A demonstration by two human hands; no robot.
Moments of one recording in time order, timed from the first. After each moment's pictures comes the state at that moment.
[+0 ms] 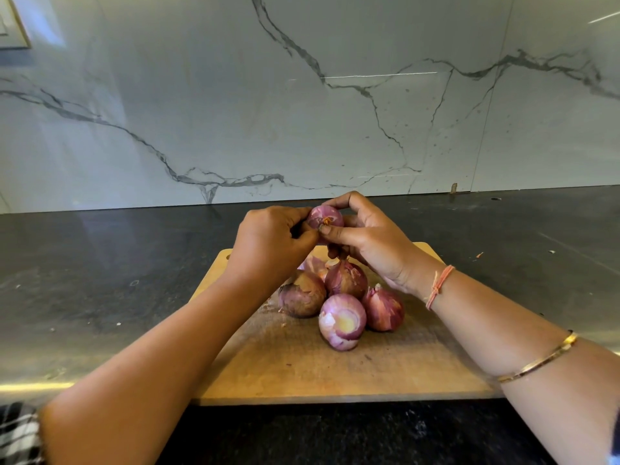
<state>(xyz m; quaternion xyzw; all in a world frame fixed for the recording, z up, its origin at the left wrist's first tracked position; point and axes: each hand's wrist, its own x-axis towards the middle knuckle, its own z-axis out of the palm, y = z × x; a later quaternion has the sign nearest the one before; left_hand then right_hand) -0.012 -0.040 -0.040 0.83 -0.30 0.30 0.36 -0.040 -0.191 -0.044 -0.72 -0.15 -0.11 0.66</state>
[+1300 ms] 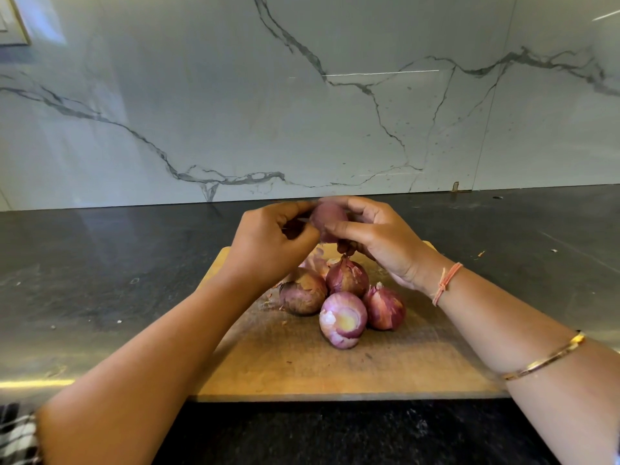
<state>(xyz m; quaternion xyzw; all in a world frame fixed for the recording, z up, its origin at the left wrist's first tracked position) -0.018 -0.037 -0.039 0.80 -0.31 0.22 0.47 -0.041 -0.197 -0.041 -0.73 -0.16 -0.13 0.65</state>
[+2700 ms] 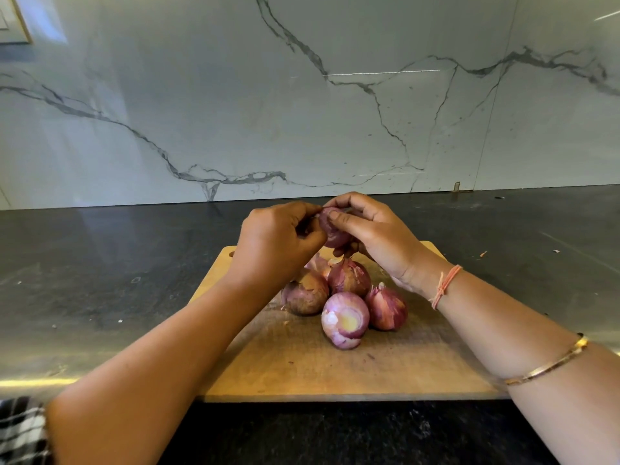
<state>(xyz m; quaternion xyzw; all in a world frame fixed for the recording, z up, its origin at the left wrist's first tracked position) -0.016 -0.042 -0.043 0.80 -0.31 0.34 0.38 -0.040 -0.192 -0.043 -0.75 -0.14 -0.15 0.63</state>
